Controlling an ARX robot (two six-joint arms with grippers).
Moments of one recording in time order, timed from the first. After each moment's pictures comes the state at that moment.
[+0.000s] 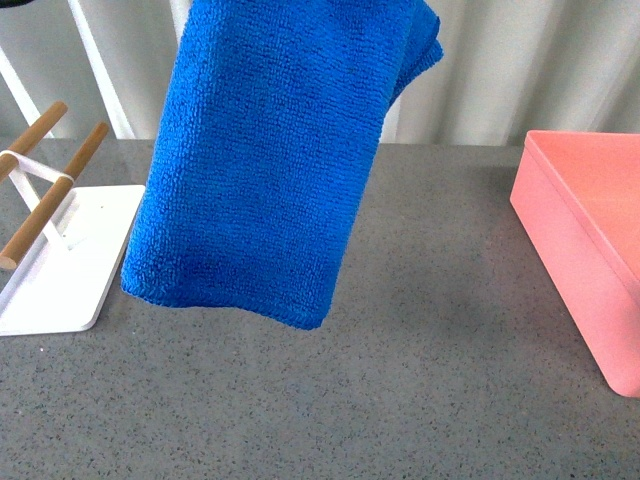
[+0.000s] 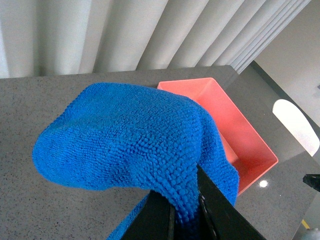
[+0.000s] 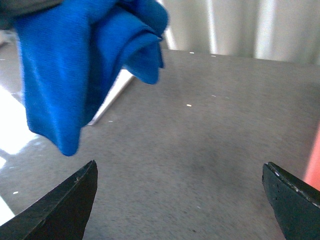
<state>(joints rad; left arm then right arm) -0.38 1.42 0.92 0.26 0.30 -0.32 -0.20 0.98 0.43 0.10 -0.87 -0.09</state>
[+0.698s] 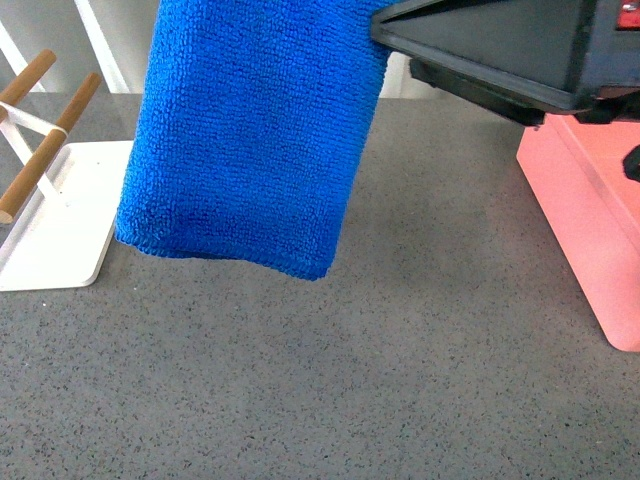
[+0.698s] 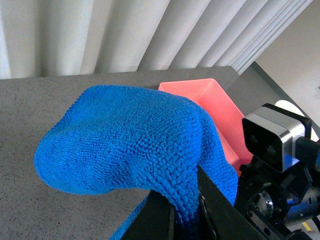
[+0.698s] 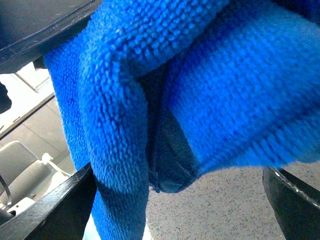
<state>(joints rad) -0.38 1.42 0.92 0.26 0.30 -0.32 0.21 1.83 0.78 0.85 -1.09 0.34</state>
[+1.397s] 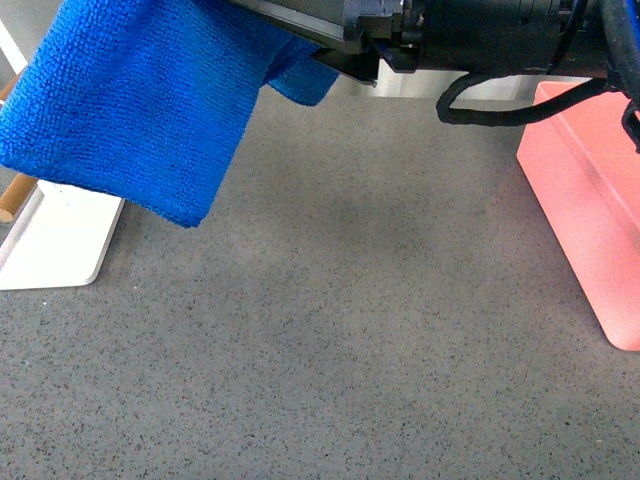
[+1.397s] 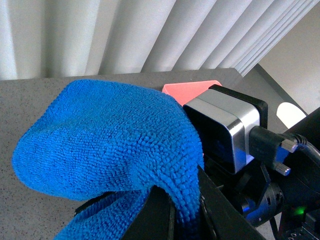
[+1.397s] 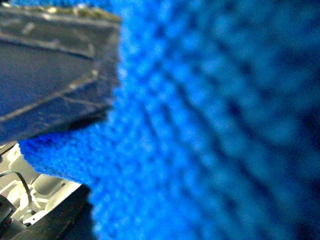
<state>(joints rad) -0.38 1.42 0.92 0.26 0.29 -0.32 0.36 2.02 0.99 1.02 -1.11 0.51</state>
